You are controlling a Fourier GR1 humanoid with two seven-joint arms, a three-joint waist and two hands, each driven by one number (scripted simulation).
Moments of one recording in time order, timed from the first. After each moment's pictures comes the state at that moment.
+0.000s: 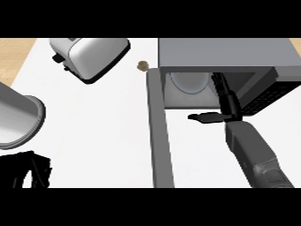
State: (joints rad) left arm 0.21 0.00 0.16 -2.13 0.34 -0.61 0.22; right arm -0.74 -0.11 -0.33 -0.25 0.14 0.01 -0.92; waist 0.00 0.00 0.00
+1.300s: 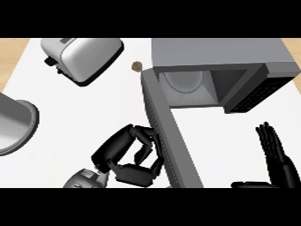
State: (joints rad) left arm -0.15 0.00 -0.41 -1.59 -0.13 -0.28 -0.01; right arm 0.10 -0.15 -0.18 -1.19 0.04 0.24 -0.80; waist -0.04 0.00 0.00
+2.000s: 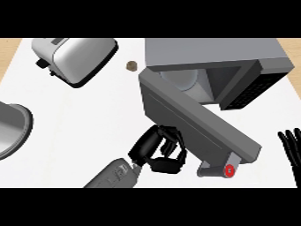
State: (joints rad) left arm -0.43 0.00 -0.72 -1.02 0.05 0.22 -0.40; right arm 0.28 -0.22 -0.16 -1.62 -0.13 0.42 -0.65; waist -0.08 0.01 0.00
